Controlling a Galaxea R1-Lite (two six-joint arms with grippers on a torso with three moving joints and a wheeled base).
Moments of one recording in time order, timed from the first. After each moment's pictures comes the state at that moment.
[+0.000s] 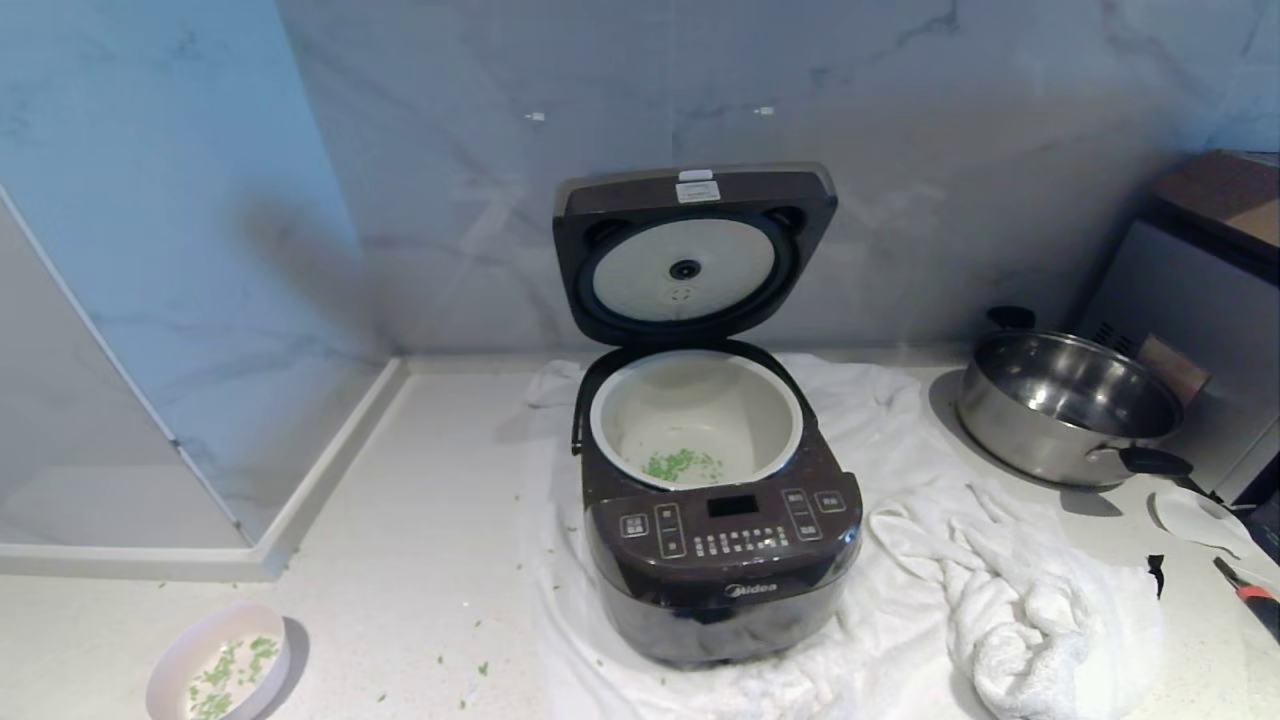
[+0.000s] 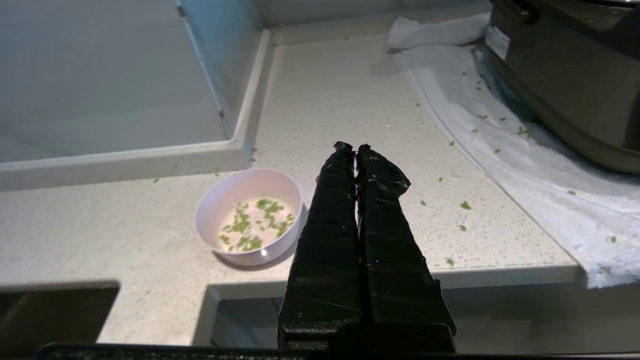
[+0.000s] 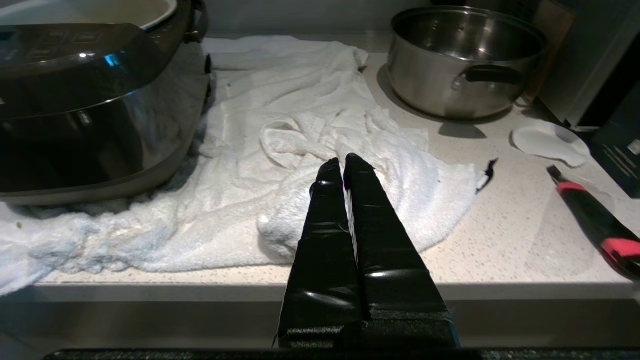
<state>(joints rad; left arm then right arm) 0.00 0.00 0.00 0.01 -0.03 0.12 0.00 0.00 0.00 0.01 0.01 -0.03</state>
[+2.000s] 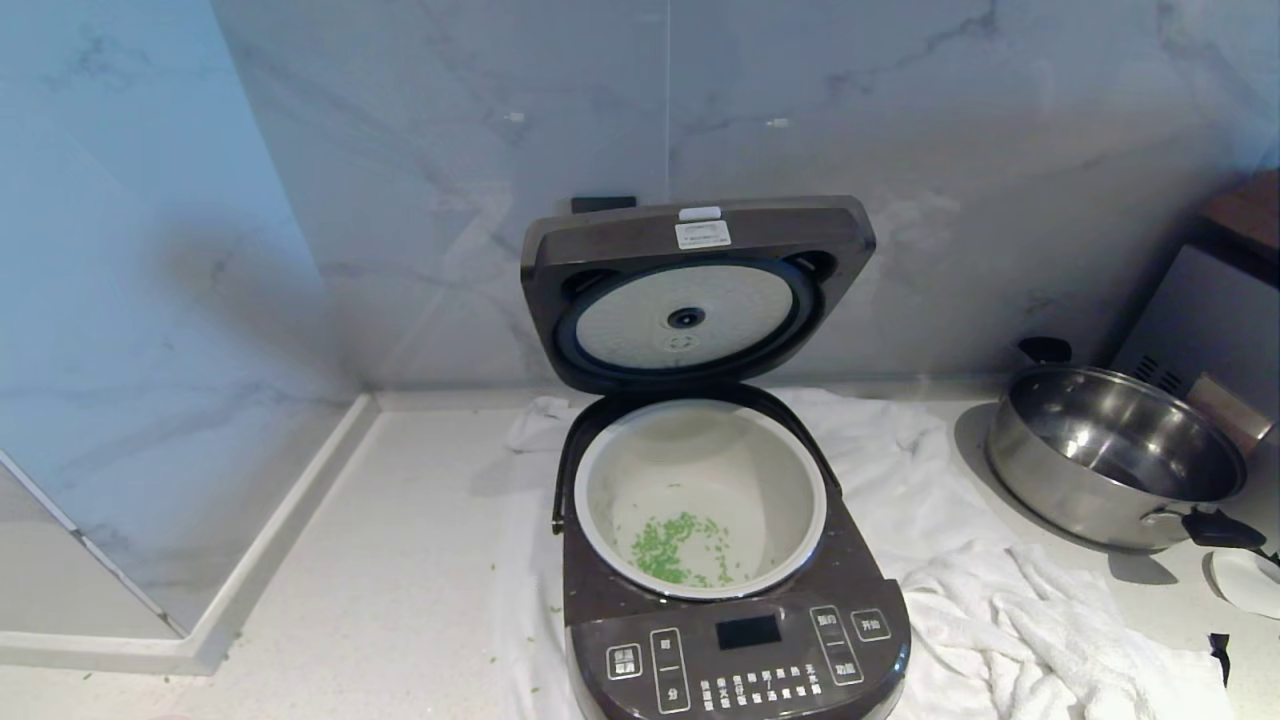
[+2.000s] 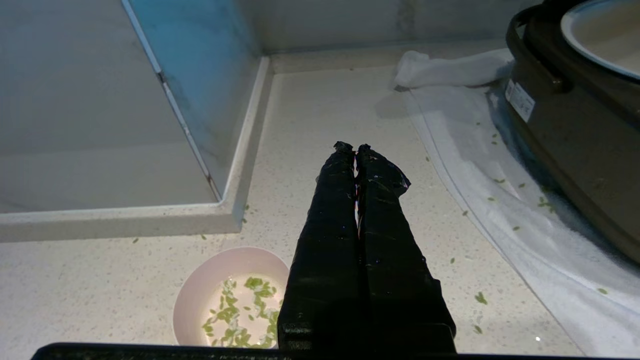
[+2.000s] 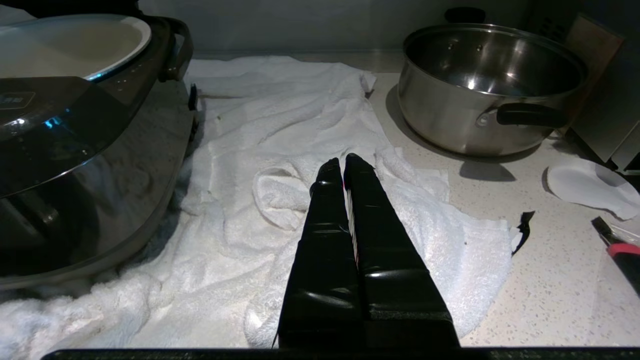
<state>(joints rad) 0.00 0.08 -0.15 0.07 -0.01 0.09 0.00 0.00 0.00 0.01 0.01 -0.02</state>
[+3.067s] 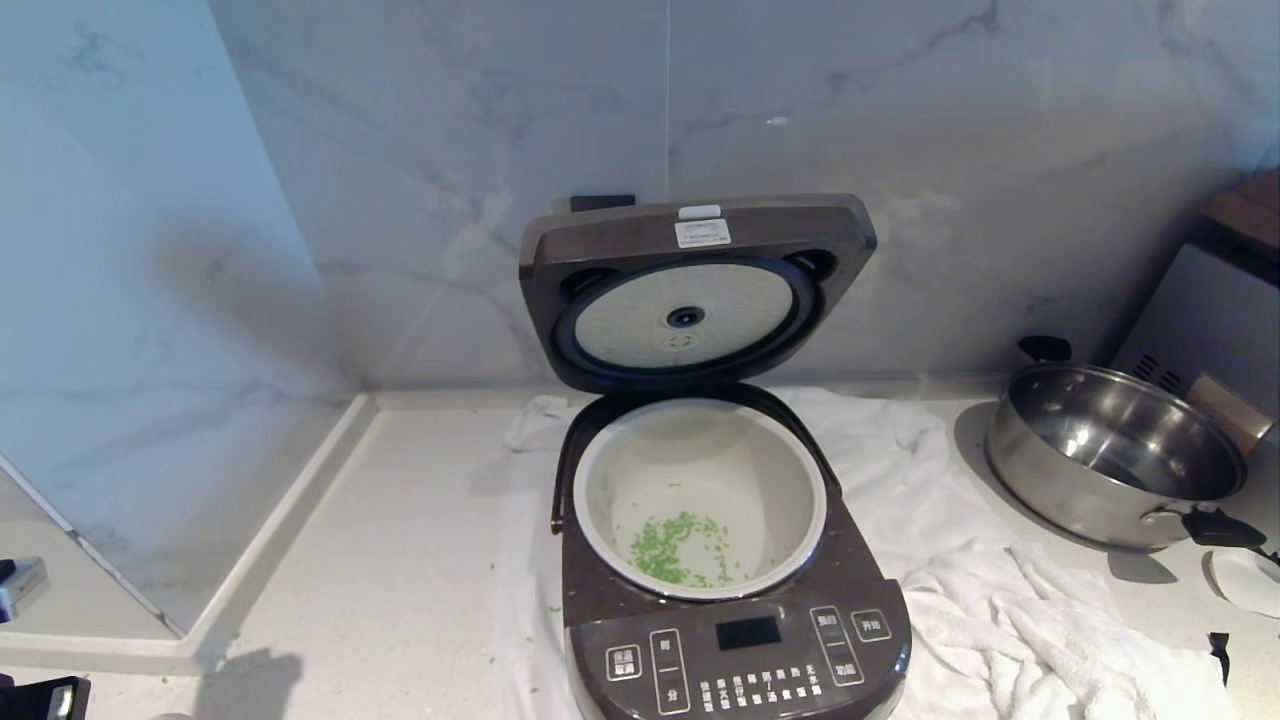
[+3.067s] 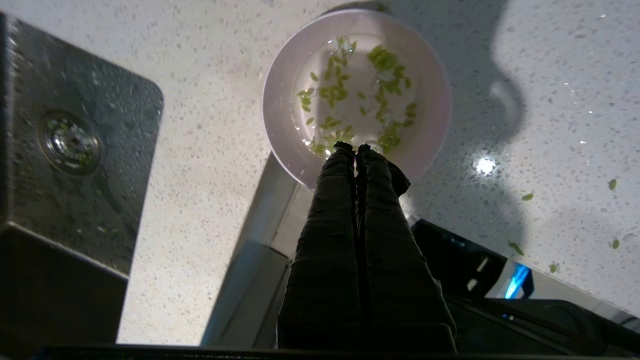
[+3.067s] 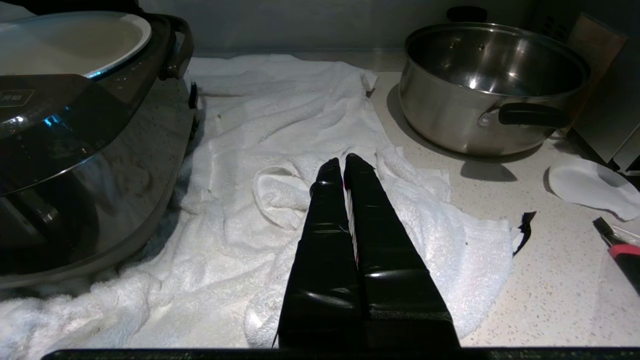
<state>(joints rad) 0.47 1.32 -0.55 0.36 0.08 0.14 0.00 0.00 0.00 0.01 0.01 -0.02</state>
